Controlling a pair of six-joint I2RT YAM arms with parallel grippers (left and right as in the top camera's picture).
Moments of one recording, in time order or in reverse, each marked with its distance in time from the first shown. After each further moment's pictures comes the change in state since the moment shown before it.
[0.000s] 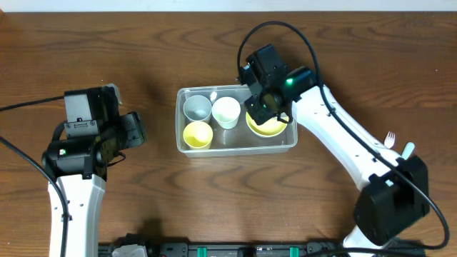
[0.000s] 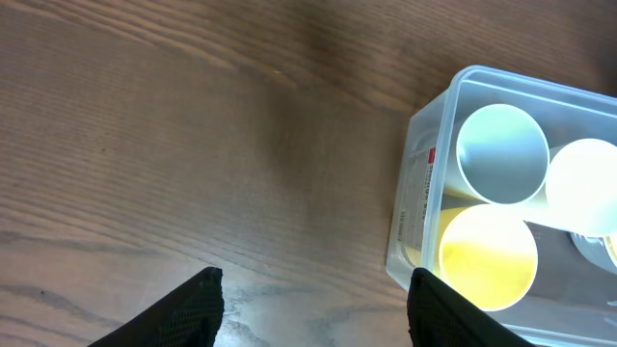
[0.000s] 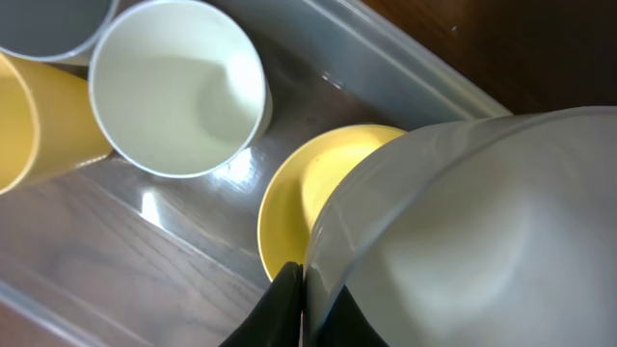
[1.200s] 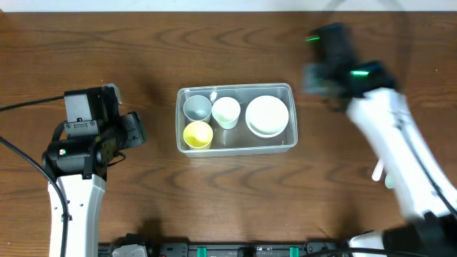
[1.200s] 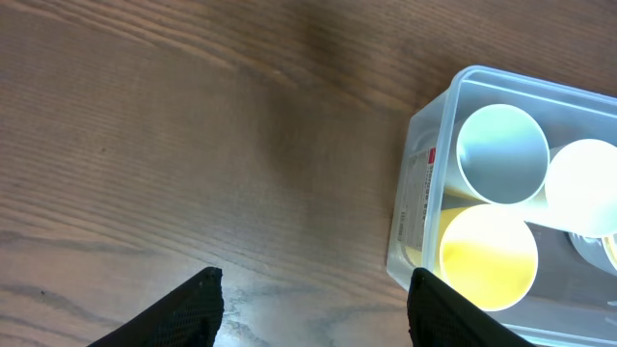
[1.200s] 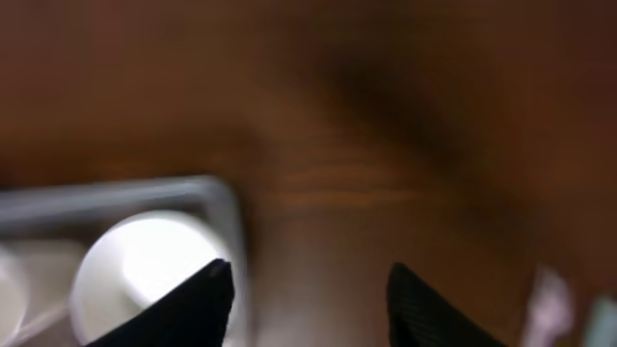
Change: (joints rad) left arm 0.000 0.000 0.000 0.000 0.000 0.000; right arm -0.334 -0.251 0.000 -0.036 0.262 0.418
